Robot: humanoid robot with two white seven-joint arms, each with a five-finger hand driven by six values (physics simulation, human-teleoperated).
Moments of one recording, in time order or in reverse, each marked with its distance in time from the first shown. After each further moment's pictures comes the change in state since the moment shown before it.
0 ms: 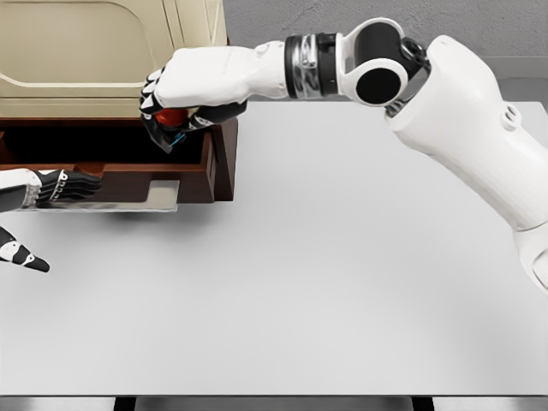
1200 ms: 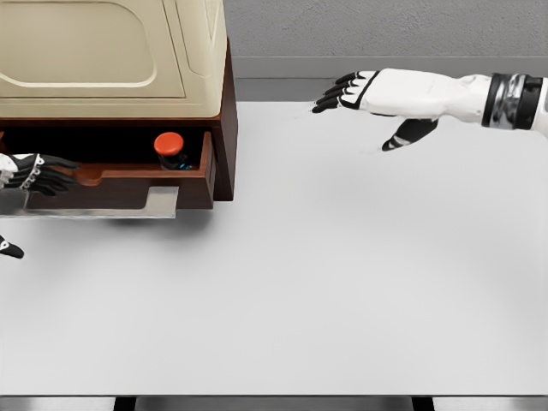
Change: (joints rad) left arm -0.073 0.051 0.003 0.009 -0.097 0.001 -0.009; right arm 0.272 -0.467 -0.209 -0.012 -0.026 -0.128 0.000
